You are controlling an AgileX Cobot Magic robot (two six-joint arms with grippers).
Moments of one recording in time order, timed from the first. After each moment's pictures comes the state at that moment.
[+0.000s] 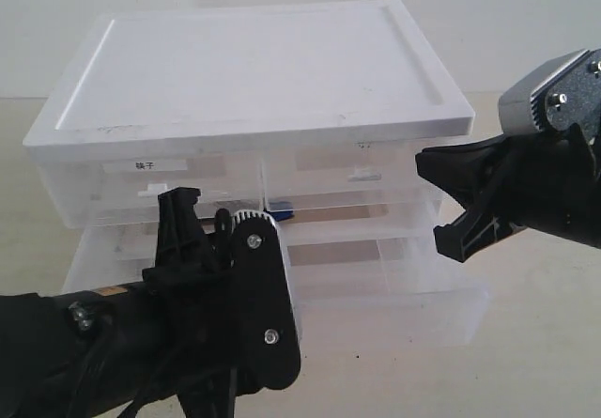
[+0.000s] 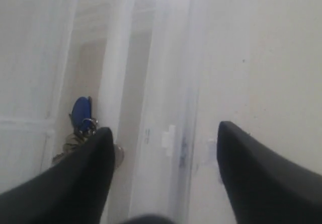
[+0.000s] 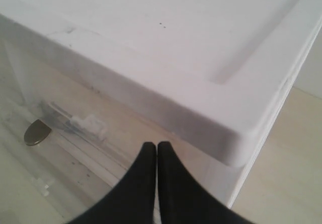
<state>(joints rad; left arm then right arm) -1.15 1.42 -0.59 -1.59 -0.40 2.11 0.28 1.27 -0.43 -0.84 -0.61 0.53</state>
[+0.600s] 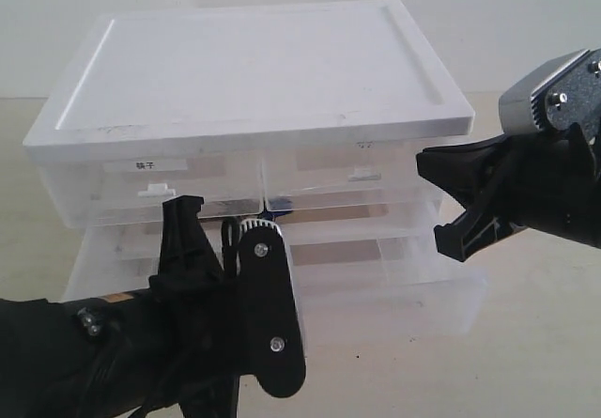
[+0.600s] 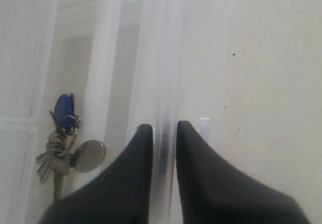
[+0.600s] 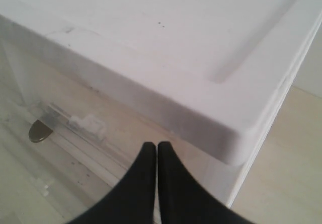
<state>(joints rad) -1.16 1.44 -0.59 -1.62 -0.39 2.13 0.28 1.27 -0.43 -0.84 -0.60 0.54</state>
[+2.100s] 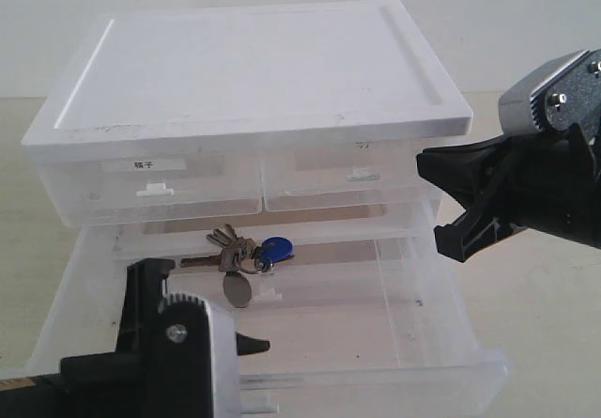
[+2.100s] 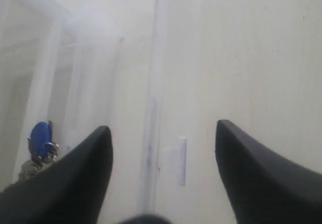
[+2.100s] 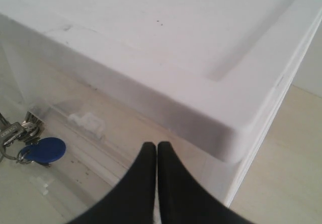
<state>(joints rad) -1.28 1.21 -0.46 -1.73 -0.27 2.13 0.28 1.27 -0.43 -0.84 -0.60 0.54</state>
